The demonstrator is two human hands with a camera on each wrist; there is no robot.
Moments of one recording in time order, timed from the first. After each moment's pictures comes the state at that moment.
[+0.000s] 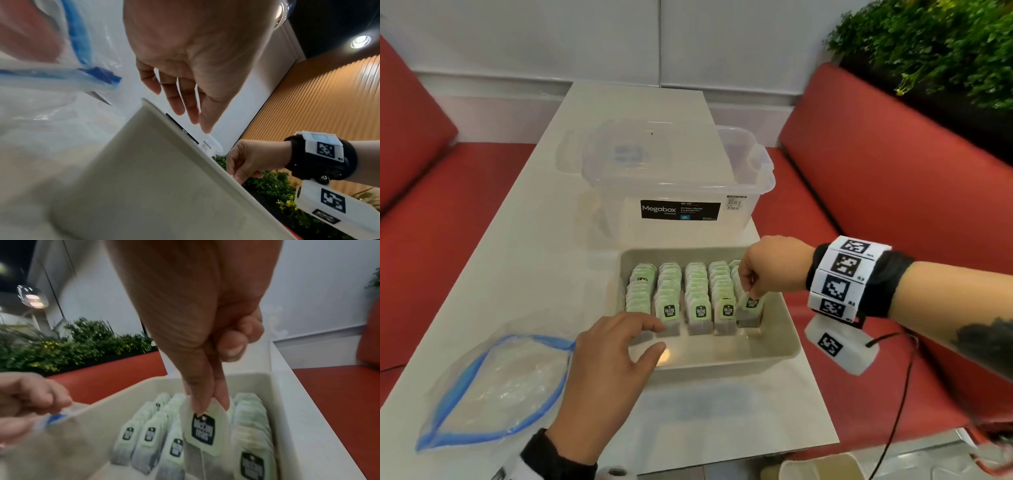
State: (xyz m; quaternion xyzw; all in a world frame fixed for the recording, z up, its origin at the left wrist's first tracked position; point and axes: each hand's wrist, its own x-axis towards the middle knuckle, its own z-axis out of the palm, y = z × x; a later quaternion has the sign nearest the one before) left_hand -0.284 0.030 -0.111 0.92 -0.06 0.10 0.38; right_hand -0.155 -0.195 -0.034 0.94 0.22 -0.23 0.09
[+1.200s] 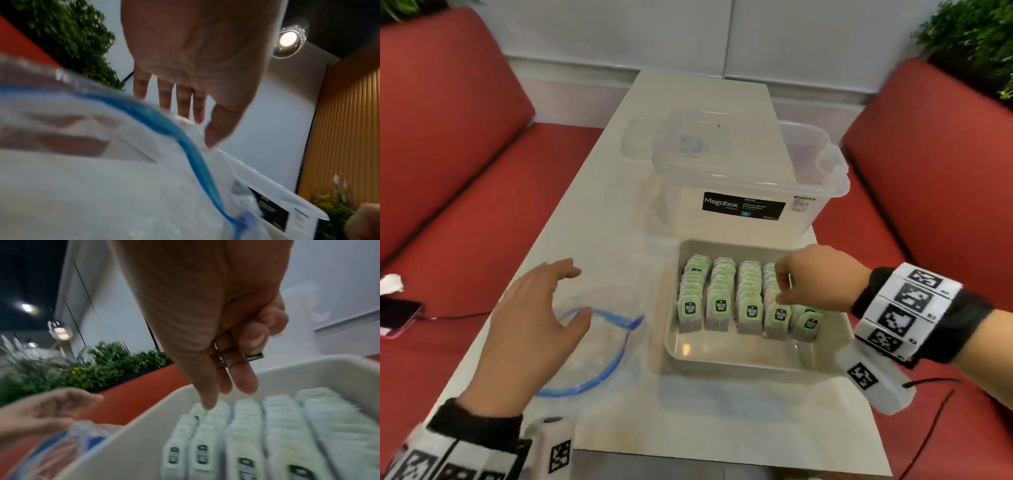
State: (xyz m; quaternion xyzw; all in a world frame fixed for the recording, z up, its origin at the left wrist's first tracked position) left_hand -0.290 0.149 -0.096 0.95 0.10 0.14 0.27; right_hand -0.161 -0.166 -0.046 0.96 0.23 -0.16 0.07
